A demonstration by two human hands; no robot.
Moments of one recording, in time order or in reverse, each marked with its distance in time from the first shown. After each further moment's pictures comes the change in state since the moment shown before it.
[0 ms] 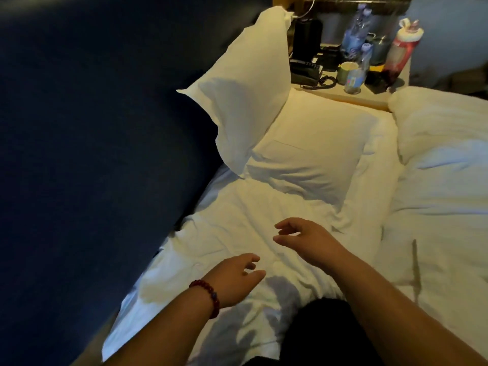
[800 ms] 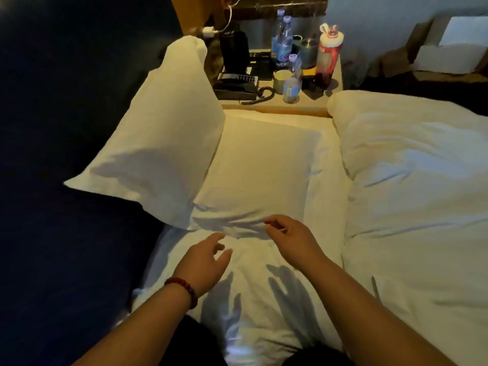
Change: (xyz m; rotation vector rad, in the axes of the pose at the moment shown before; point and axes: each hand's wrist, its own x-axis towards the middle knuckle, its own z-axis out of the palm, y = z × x) left_hand 0.139 0.114 -0.076 0.162 0.228 0.116; right_hand 0.088 0.009 -0.117 0.154 0.272 0.053
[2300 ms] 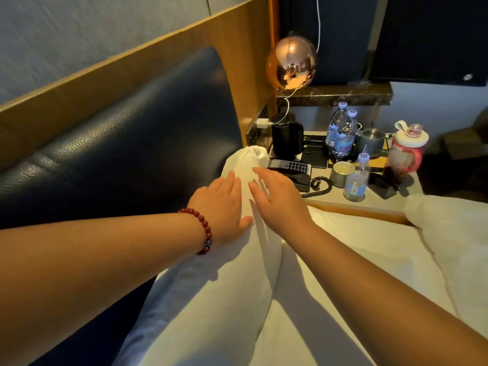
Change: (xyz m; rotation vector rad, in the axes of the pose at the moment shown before) left_hand 0.296 0.103 -0.275 0.976 0.344 0.294; right_hand 0.337 -0.266 -0.001 -0.209 0.285 -0.544
